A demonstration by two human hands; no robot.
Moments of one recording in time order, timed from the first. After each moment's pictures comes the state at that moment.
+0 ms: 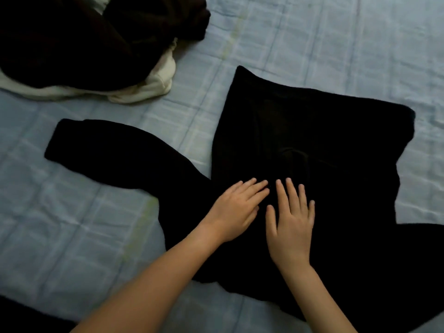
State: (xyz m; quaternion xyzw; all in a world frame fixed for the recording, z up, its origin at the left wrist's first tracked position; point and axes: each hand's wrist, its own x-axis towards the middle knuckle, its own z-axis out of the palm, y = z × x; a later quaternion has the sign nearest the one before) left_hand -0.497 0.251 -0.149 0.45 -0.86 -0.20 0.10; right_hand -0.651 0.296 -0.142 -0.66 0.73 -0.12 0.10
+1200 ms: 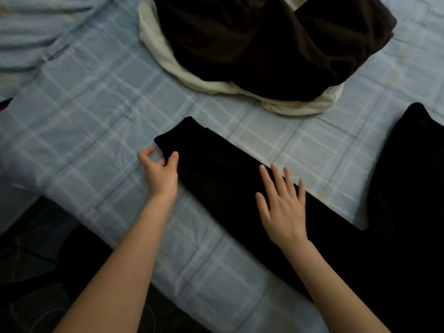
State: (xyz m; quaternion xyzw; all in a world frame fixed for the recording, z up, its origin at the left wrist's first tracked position) left_hand -0.054 0.260 -0.169 0.78 -0.12 -0.24 0.57; right_hand -0.314 0.240 -0.167 -0.83 0.54 -0.03 0.13
